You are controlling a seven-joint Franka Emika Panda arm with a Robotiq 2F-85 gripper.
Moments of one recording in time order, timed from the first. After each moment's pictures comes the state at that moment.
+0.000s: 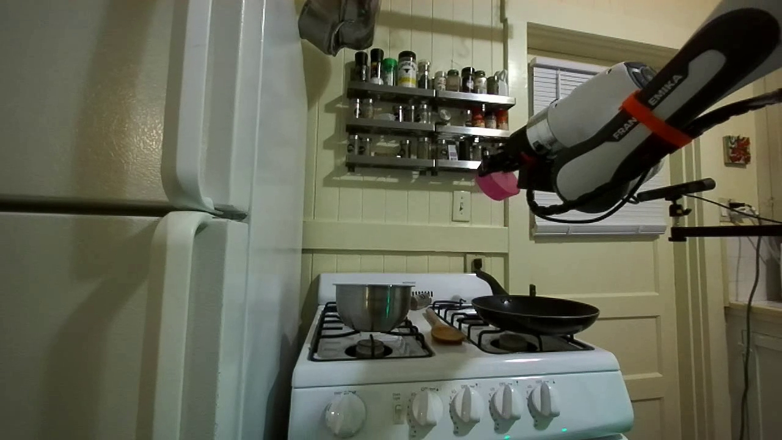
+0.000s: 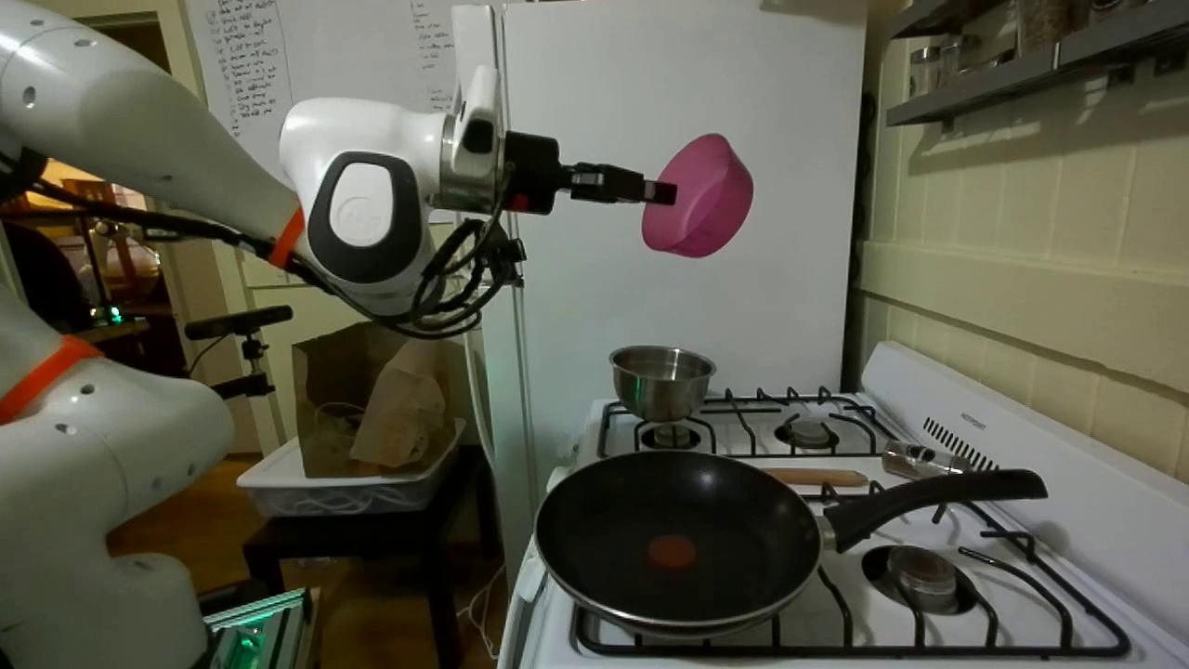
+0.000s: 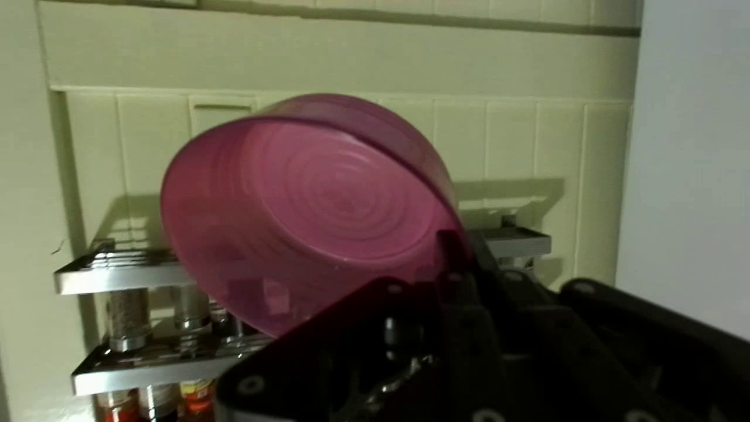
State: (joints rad) arm -0.58 -0.67 0.38 -2.74 -0.24 3.55 0.43
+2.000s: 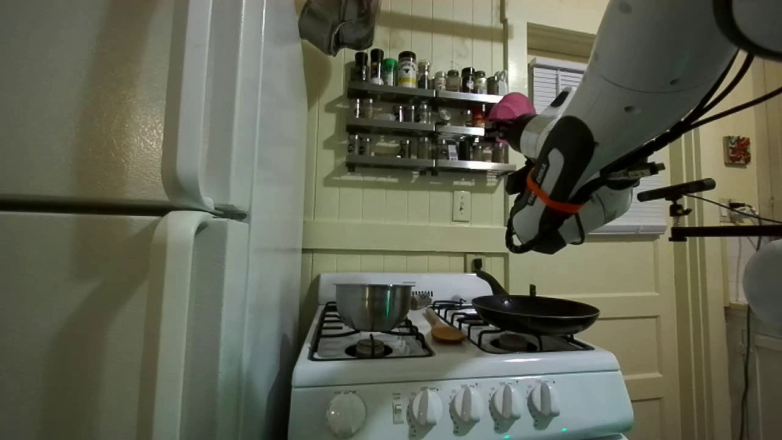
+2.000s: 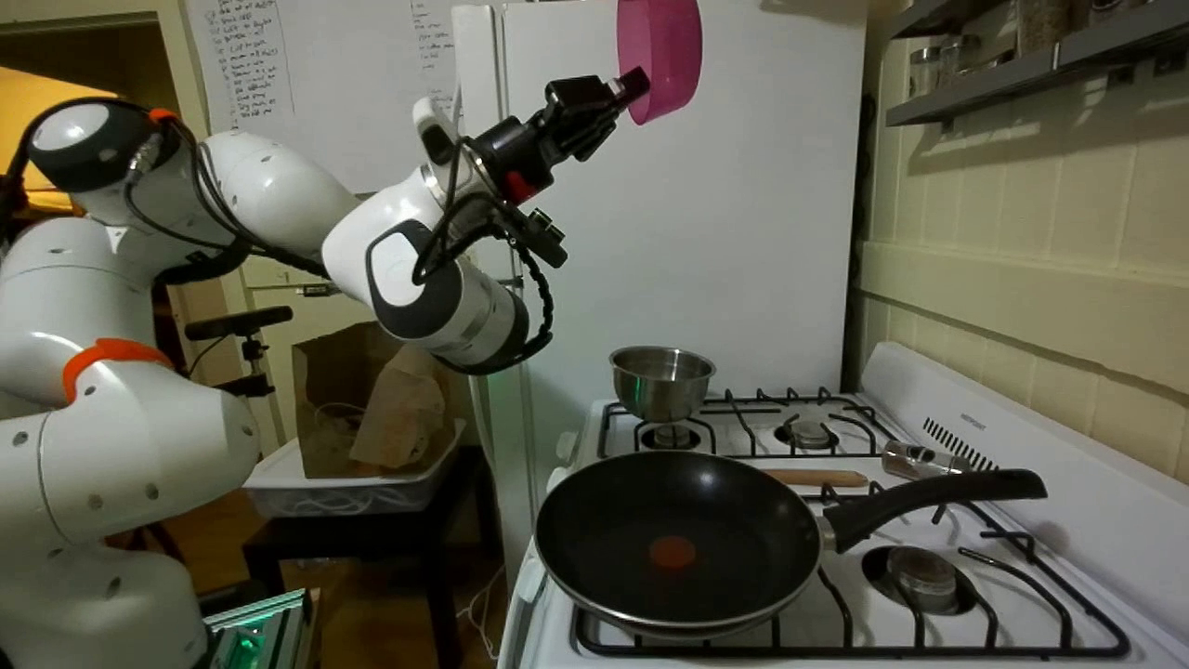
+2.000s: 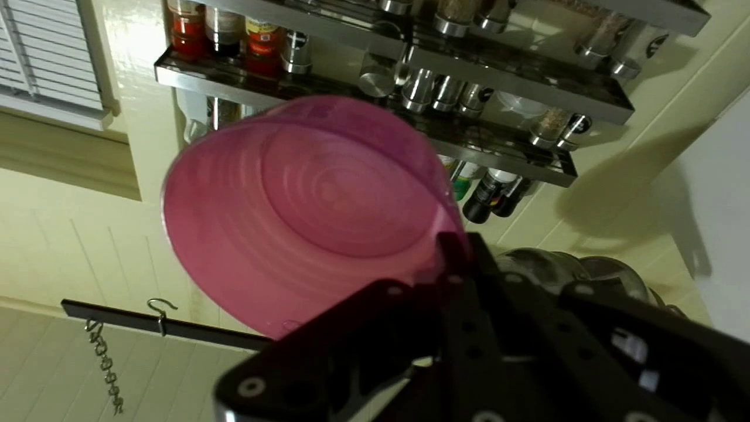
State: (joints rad) arm -1.36 -0.90 1.10 -2.70 0.29 4.22 0.28
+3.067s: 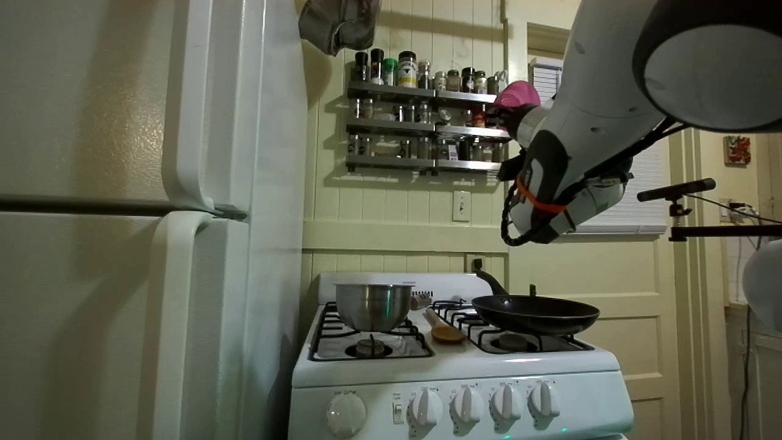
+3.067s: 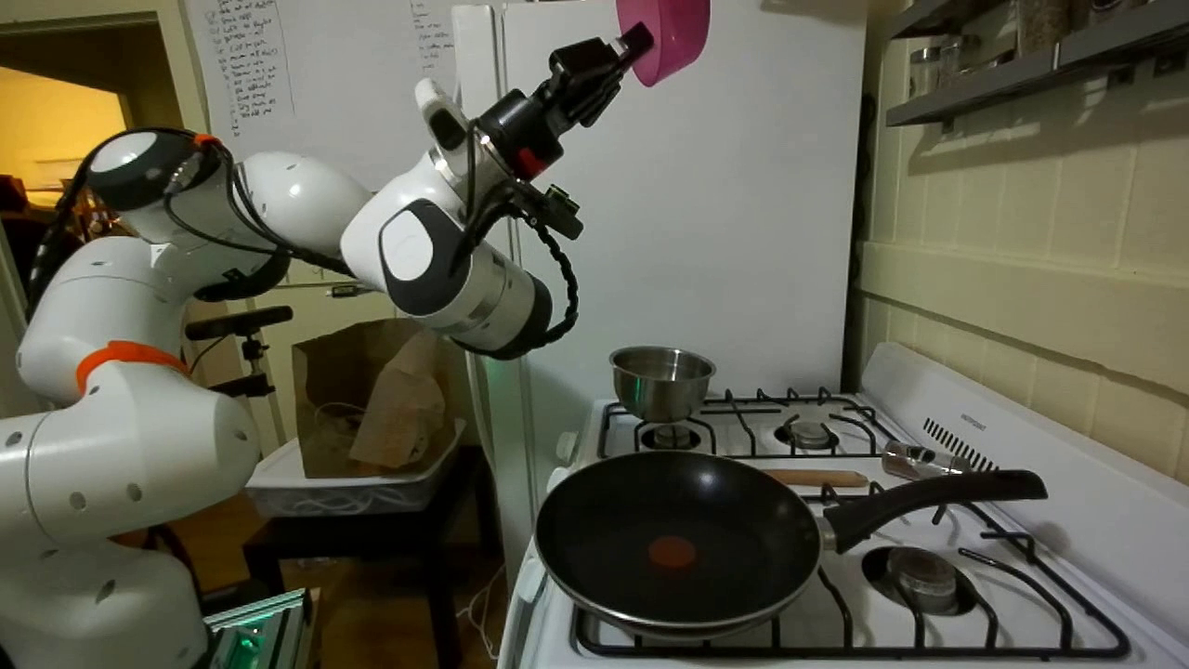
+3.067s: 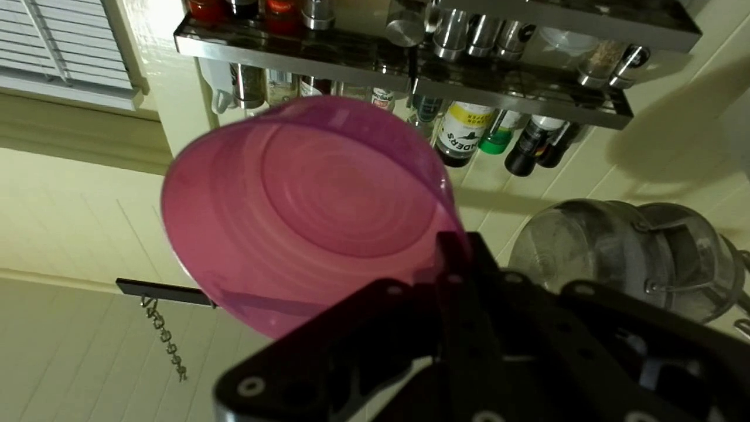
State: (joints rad) arm -1.50 -0.99 1.12 -2.63 0.32 4.22 0.49
